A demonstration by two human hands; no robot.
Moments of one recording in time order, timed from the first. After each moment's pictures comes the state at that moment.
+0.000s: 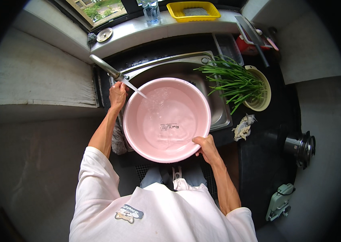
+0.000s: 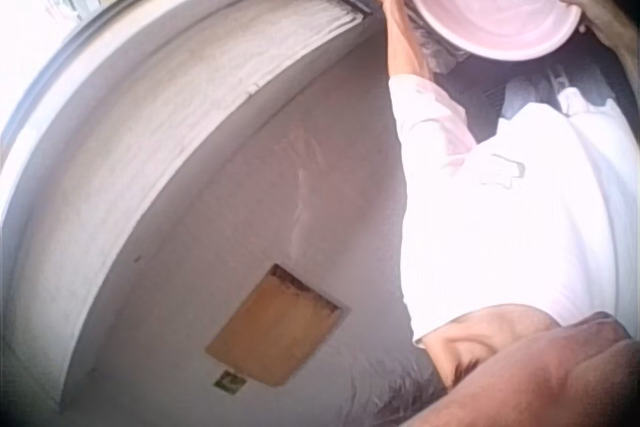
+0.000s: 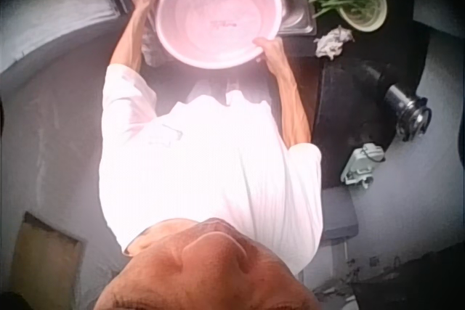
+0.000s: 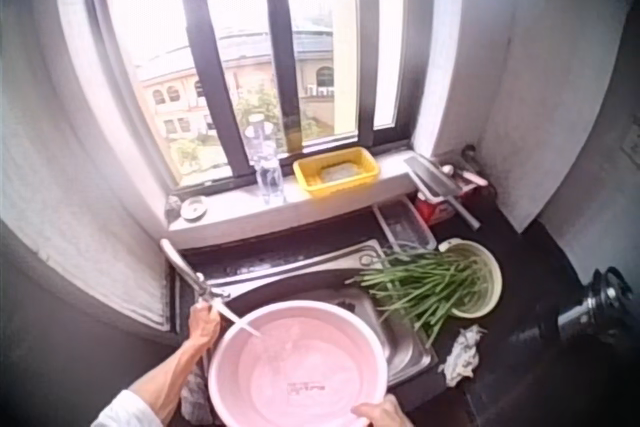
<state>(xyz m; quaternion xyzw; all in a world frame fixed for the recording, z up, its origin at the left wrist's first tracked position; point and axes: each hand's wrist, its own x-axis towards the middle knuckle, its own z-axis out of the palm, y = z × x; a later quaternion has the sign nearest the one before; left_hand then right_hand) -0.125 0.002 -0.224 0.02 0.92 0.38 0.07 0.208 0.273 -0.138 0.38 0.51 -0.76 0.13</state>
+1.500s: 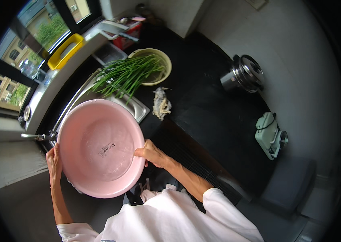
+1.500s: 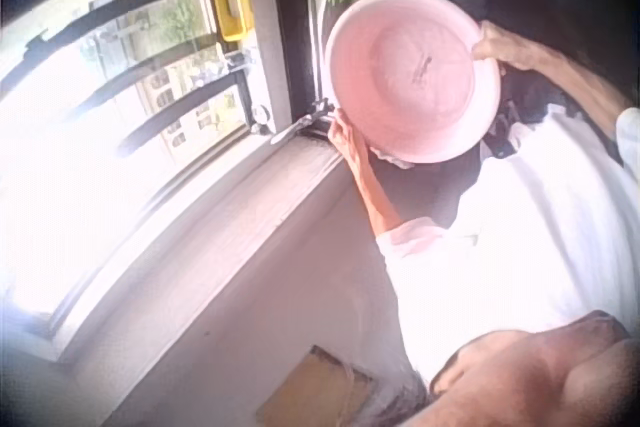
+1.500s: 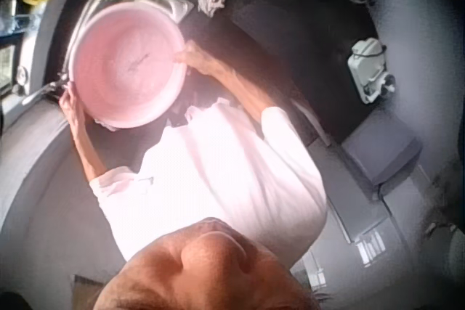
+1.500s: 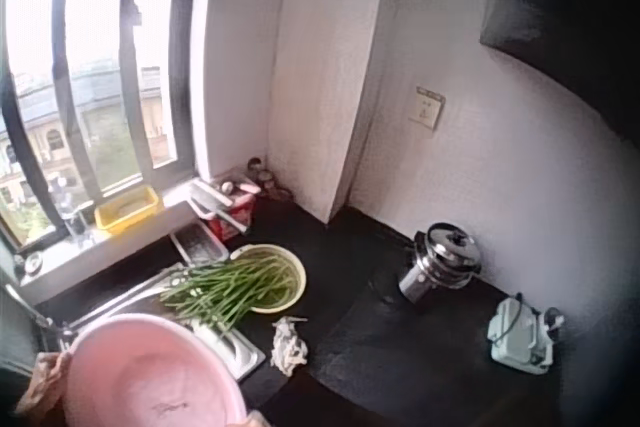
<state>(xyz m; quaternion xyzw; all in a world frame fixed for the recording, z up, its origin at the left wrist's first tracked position) -0.024 0.027 -0.074 0.21 0.89 0.35 0.17 0.315 0.299 -0.100 0.31 0.47 -0.82 0.00</state>
